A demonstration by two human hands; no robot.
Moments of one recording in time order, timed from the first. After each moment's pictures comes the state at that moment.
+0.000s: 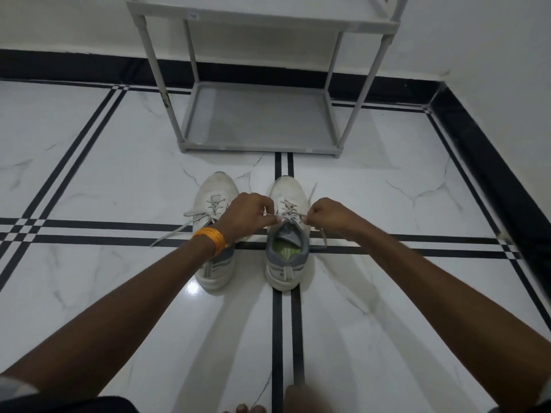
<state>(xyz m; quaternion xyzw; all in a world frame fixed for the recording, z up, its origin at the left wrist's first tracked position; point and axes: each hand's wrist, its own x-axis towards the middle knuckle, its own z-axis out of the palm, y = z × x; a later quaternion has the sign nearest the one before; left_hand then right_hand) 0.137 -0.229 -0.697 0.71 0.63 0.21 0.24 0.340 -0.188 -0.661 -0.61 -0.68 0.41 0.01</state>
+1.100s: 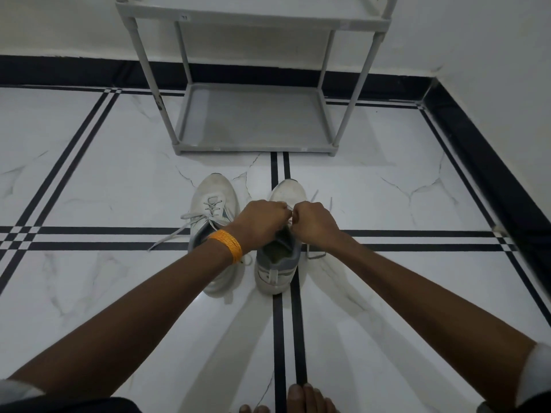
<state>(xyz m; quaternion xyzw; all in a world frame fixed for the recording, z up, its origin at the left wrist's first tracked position) 0.172 -0.235 -0.685 0.84 0.54 0.04 0.05 0.311 -0.213 -0.674 -0.60 -0.76 0.25 0.02</state>
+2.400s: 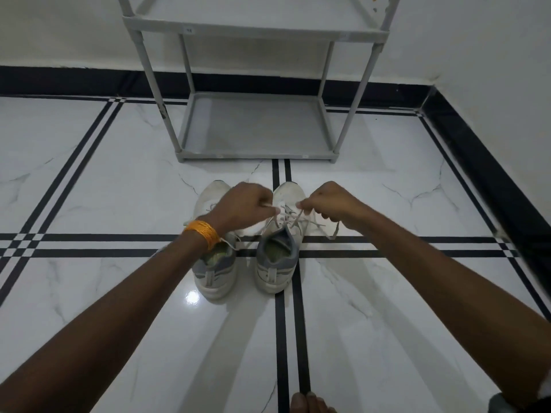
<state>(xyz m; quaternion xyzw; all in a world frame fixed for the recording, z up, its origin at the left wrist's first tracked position) 0.131 -0.220 -0.650 0.75 0.61 0.15 0.19 0.335 -0.176 -0.625 -0.63 -0.66 0.41 0.08</state>
